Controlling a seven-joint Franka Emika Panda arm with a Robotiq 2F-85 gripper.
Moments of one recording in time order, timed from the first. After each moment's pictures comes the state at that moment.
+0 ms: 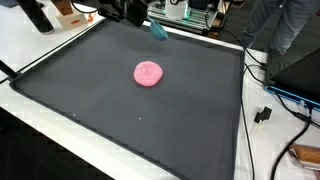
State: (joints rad) arm -0.22 0.46 0.07 -1.59 0.66 1.49 -0.87
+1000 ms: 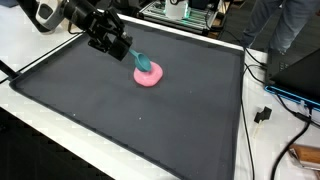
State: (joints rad) arm -0.23 0.61 0.04 -1.58 0.77 1.74 -0.94
